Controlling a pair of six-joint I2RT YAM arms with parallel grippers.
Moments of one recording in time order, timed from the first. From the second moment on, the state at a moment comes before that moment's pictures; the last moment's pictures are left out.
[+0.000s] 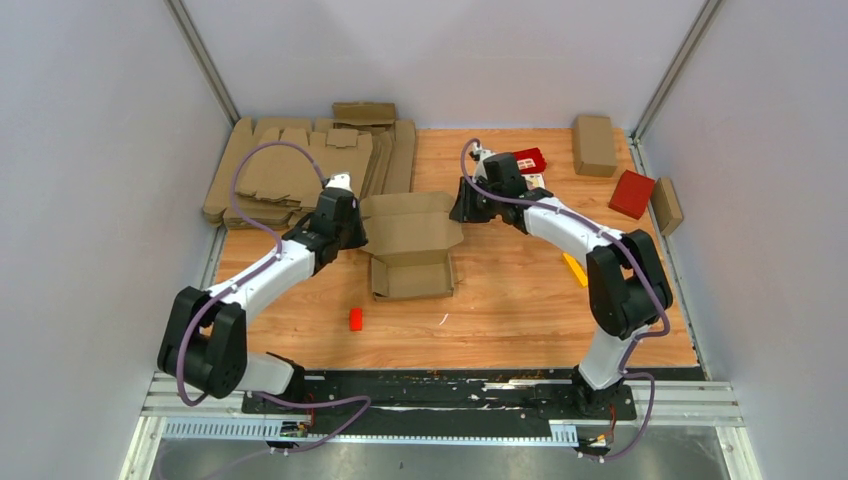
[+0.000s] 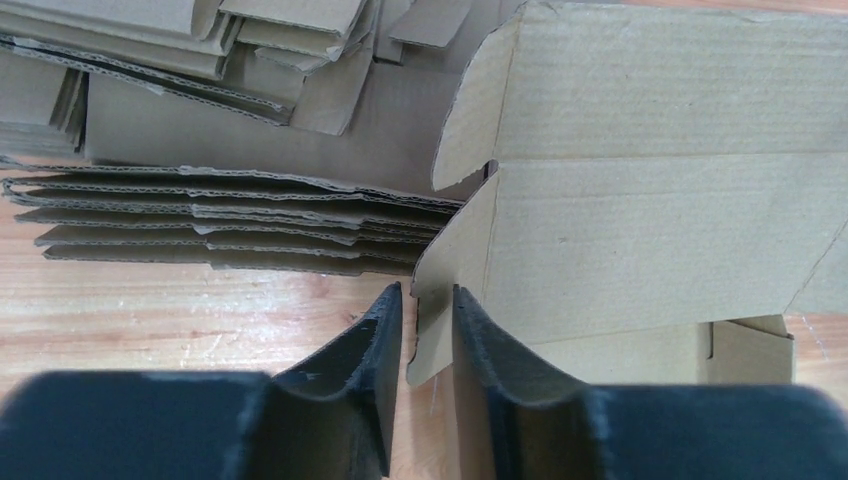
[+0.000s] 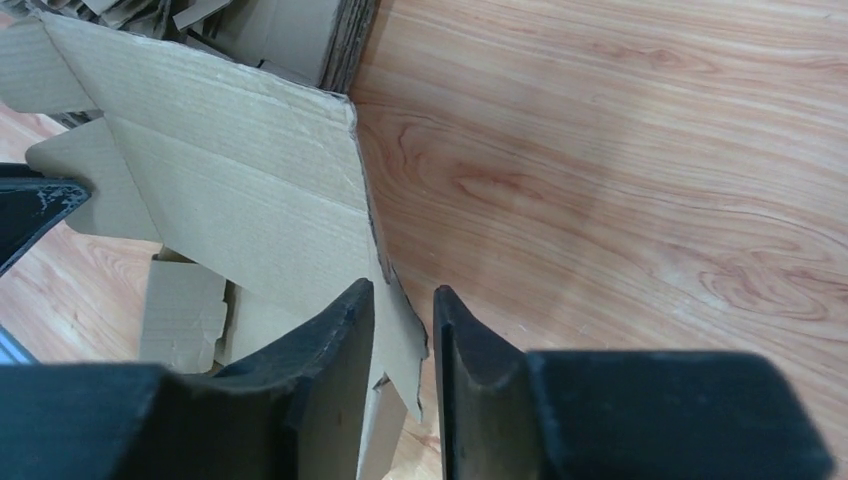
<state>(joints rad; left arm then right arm) -0.40 1.37 0.85 -0.19 -0.18 -0.45 0.46 1.76 1.25 -0.18 -0.24 0.38</state>
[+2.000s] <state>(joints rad) -0.79 1.32 0.50 0.60 -0.58 -0.29 0.78 1.45 0.64 0.57 0.59 0.27</state>
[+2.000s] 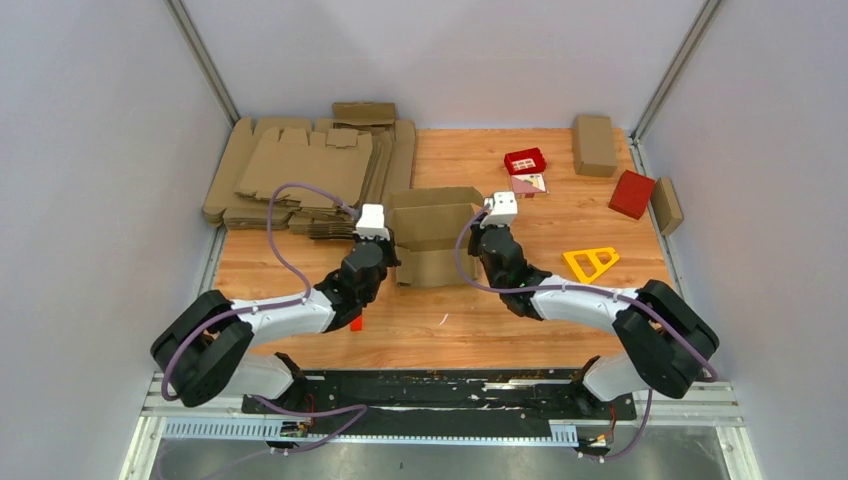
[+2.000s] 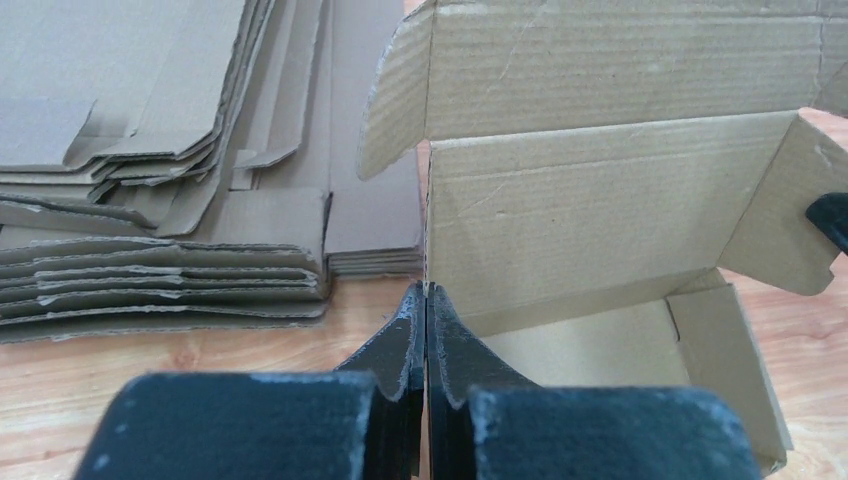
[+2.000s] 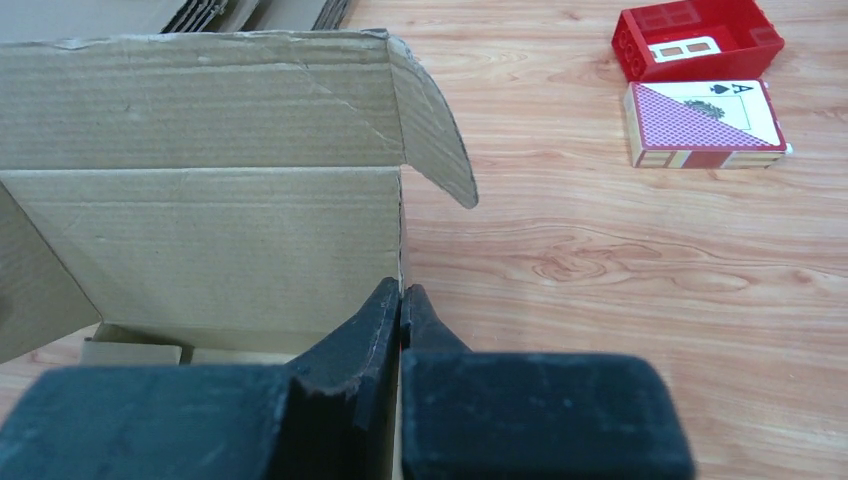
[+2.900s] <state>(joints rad) -0.84 1.31 0.44 0.70 -0.43 -0.21 0.78 1.25 0.55 0.45 0.51 0.25</state>
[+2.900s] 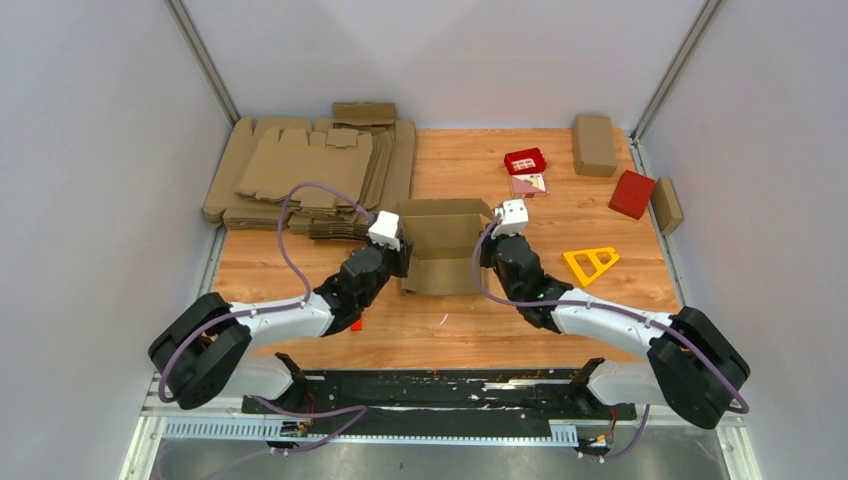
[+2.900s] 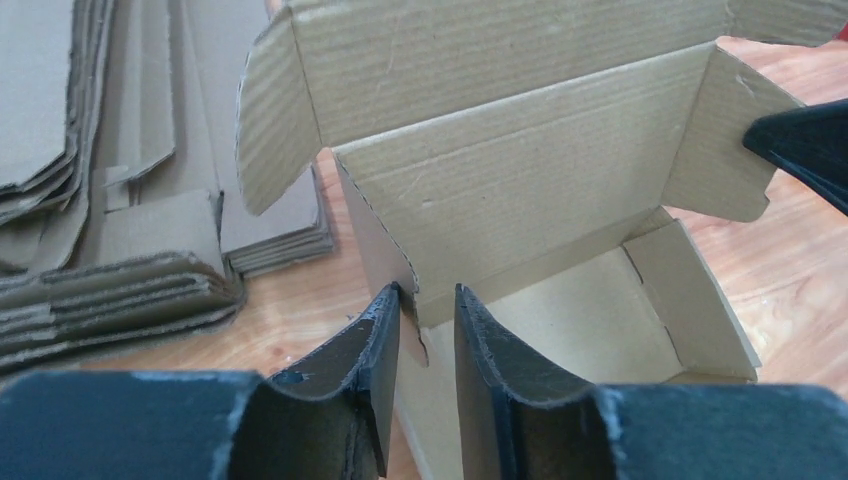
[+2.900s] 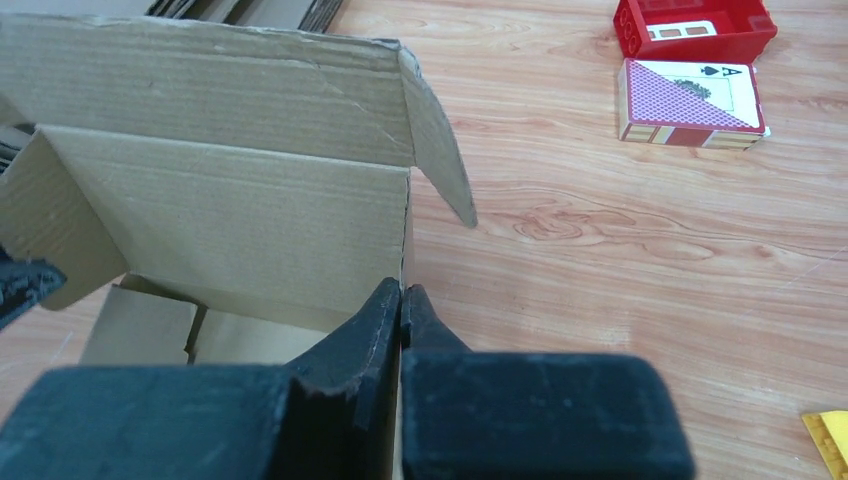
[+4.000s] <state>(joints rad) -0.51 1.20 0.80 0.05 0.09 -0.21 0.78 1.23 0.51 0.49 0.46 0.14</state>
